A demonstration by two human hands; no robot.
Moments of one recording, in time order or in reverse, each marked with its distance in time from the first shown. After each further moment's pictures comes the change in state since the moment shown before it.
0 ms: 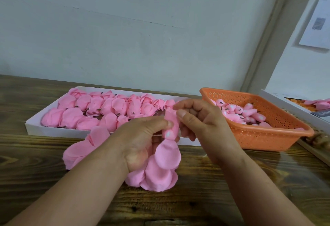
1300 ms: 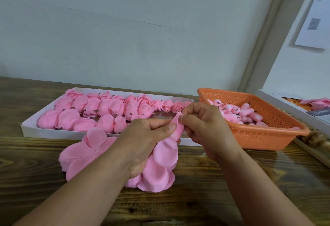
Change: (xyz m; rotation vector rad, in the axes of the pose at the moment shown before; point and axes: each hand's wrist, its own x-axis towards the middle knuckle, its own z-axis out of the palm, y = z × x) left_hand 0.004 -0.015 0.002 0.257 0.024 0.285; right_hand 0.005 0.005 -0.007 0.016 0.106 0.157
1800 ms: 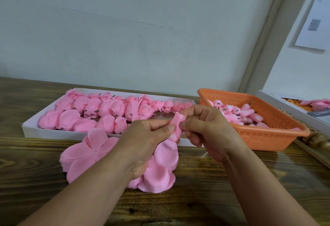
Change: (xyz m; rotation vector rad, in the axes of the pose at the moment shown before) left_hand 0.002 -0.003 0.001 0.013 0.057 0.026; right_hand 0.002 0.005 -0.012 0.170 -0.169 0.078
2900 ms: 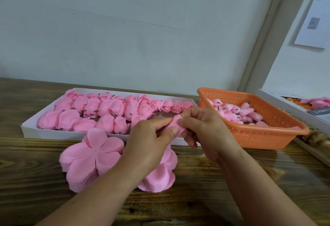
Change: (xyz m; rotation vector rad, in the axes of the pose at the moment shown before) left_hand -0.003 -0.009 0.006 0.546 0.128 0.450; right_hand 0.000 0.004 0.007 -0.108 0.097 0.026
